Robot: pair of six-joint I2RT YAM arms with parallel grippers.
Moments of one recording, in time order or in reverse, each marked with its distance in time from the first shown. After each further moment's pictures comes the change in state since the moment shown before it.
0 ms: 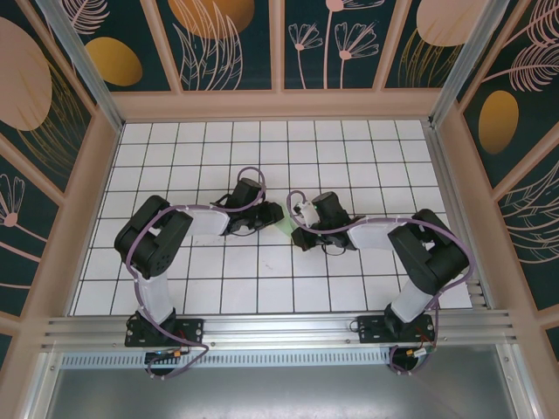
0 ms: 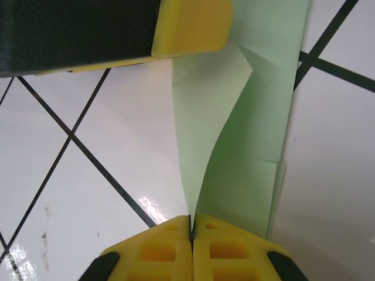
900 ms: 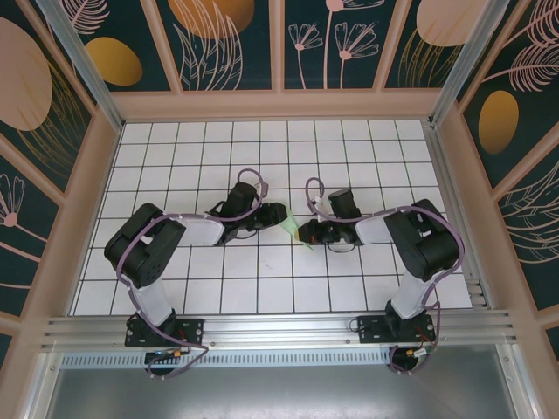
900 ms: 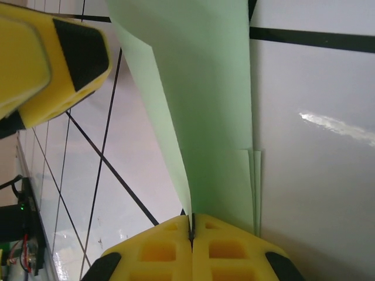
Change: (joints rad) left arm -0.032 -0.092 -0.121 0.225 0.047 0.029; right arm -0.157 0.101 -0.036 0.139 -0.298 0.258
